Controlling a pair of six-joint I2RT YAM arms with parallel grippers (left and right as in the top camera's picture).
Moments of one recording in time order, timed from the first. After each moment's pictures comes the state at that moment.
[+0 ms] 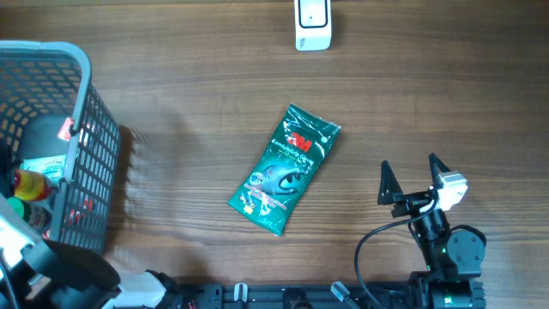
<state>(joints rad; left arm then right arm) 0.81 1.63 1.57 -1.21 -0.18 -0.91 0.01 0.02 0.01 0.01 -0.19 0.15</state>
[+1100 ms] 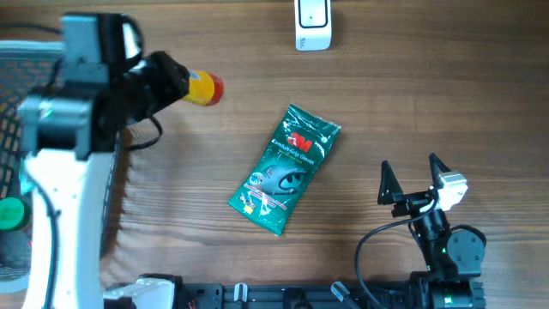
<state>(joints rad) -0.13 1.44 1.78 -1.26 0.09 -0.55 0.01 0.02 0.01 0.01 -0.18 0.15</state>
